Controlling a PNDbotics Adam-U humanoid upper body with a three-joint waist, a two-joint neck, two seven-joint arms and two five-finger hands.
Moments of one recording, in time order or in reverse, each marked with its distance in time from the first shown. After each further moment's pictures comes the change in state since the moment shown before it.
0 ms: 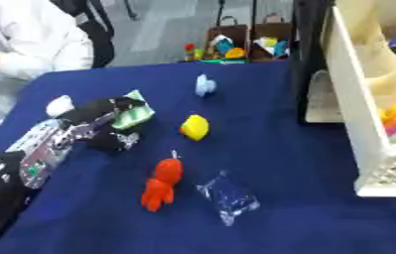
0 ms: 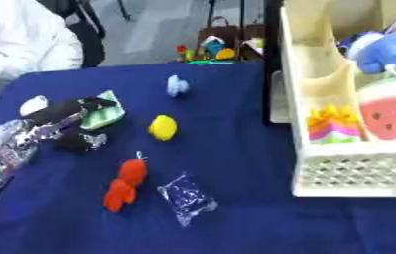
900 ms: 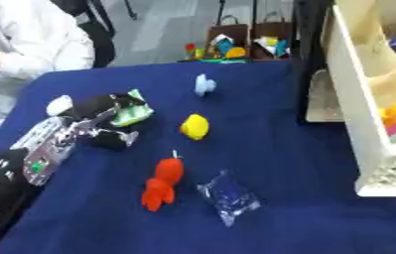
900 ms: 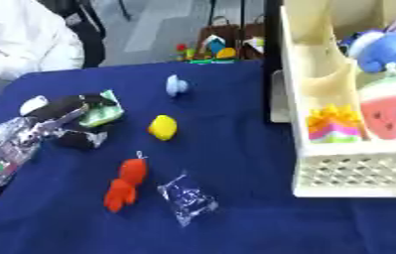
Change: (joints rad) left arm -0.011 -0.001 0.005 0.006 0.009 0.039 0.018; right arm 0.004 0.005 -0.002 0.000 0.001 -0.001 -0.007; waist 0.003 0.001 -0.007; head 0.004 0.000
